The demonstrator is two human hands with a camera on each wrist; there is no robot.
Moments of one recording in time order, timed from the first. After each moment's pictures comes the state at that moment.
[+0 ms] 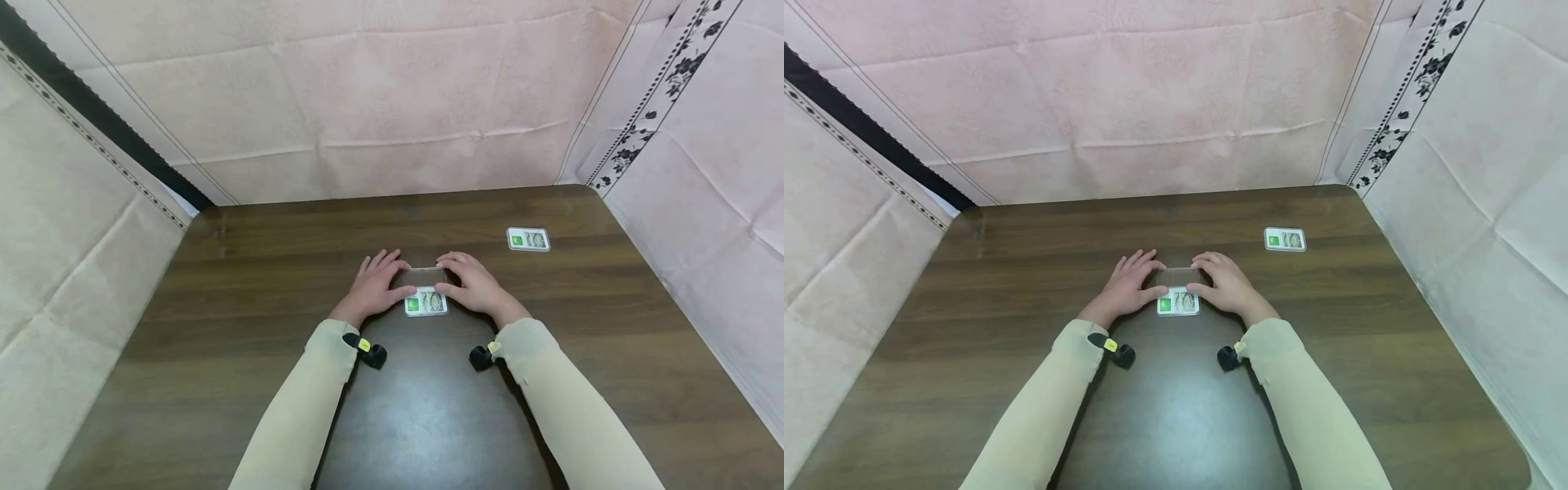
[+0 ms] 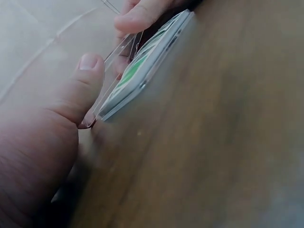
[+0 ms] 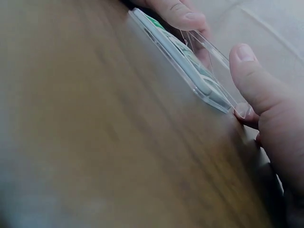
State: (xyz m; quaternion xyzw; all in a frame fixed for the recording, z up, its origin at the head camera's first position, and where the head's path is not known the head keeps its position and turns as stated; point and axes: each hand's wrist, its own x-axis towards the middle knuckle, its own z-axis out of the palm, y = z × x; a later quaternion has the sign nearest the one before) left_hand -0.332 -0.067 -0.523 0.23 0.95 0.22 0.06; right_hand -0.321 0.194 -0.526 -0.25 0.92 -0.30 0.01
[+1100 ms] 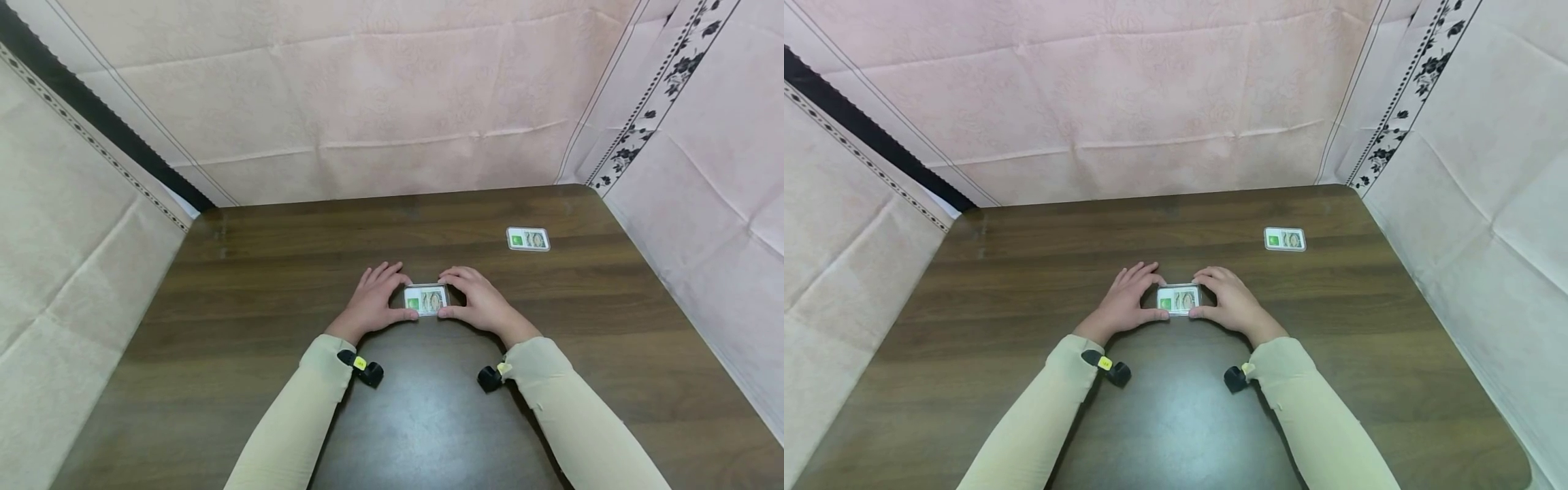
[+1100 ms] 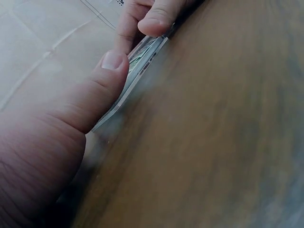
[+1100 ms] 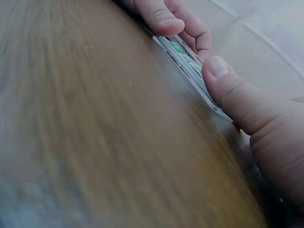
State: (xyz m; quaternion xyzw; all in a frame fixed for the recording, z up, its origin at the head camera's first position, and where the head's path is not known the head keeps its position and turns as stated) left_hand -0.303 -0.070 -0.528 0.25 0.94 0.22 0.04; right_hand -0.288 0.196 -0.529 -0.28 0.91 -0.30 -0.02
